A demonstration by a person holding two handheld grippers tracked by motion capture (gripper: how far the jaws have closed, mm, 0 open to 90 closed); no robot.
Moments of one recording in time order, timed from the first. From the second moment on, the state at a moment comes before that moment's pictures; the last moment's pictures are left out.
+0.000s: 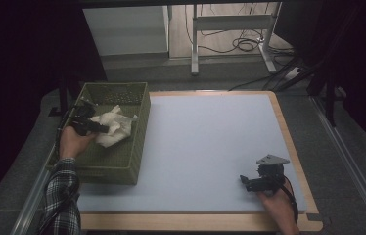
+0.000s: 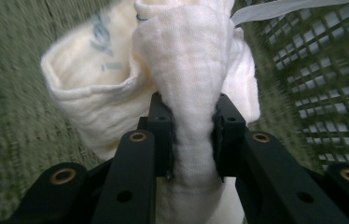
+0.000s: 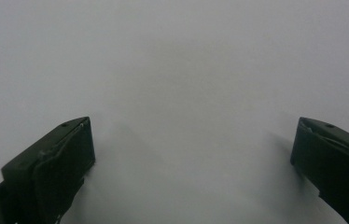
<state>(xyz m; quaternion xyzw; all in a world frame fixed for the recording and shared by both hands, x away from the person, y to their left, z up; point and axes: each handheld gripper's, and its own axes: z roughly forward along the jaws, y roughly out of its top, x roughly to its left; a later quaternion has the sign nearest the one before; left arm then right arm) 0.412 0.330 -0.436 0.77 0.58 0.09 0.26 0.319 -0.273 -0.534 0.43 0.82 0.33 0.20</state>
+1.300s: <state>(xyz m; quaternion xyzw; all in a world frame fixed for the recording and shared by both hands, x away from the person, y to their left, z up) 0.389 0.220 -0.334 0.80 0.45 0.12 0.38 0.319 -0.273 -0.534 0.43 0.82 0.33 0.20</state>
